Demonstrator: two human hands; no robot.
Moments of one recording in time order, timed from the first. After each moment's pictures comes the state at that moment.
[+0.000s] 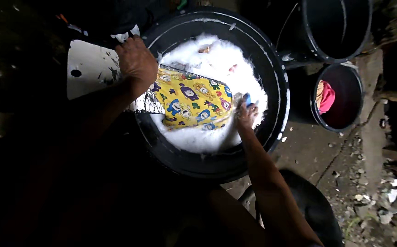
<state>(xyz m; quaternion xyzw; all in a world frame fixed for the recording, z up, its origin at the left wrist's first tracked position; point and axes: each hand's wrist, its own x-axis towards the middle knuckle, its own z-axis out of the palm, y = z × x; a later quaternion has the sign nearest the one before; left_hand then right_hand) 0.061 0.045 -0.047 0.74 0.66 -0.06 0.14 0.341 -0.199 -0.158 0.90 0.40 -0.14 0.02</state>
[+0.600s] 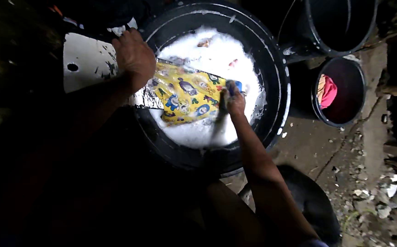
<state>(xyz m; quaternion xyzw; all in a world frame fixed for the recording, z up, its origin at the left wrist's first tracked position) 0.060 0.044 -0.048 0.74 0.66 -0.07 0.13 0.307 -0.147 -0.132 0.89 0.37 -0.24 -0.14</state>
